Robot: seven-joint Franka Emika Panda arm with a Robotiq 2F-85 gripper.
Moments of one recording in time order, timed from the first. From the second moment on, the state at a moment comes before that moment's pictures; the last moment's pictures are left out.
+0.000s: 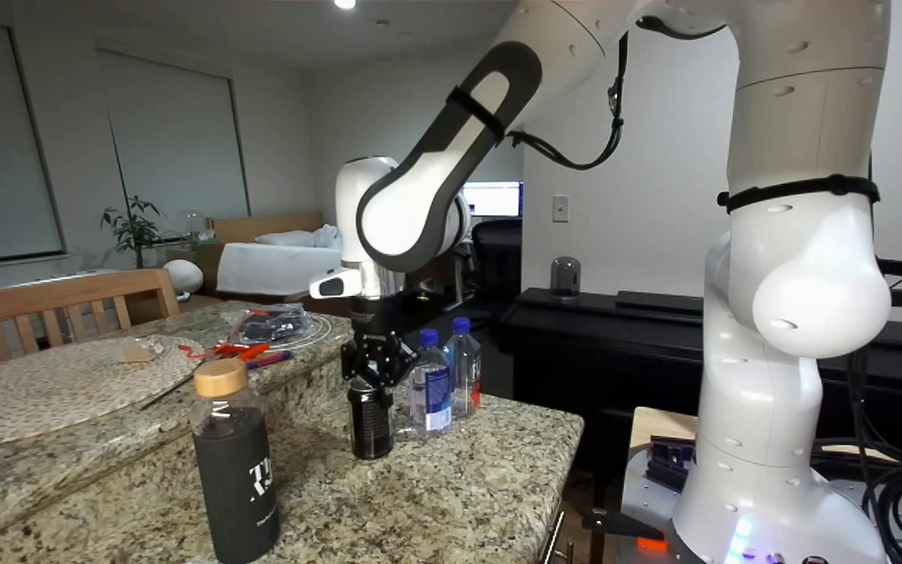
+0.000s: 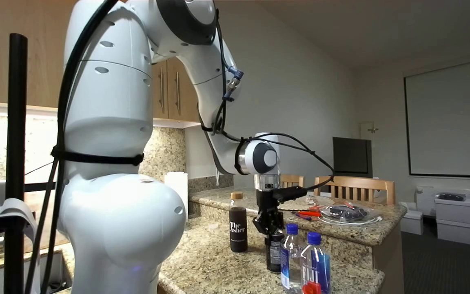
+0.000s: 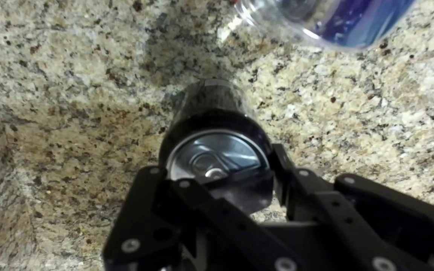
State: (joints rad) arm 0.08 0.01 0.08 -2.45 0.01 2.46 -1.37
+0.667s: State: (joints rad) arm 0.08 0.00 0.09 -2.45 0.01 2.46 -1.37
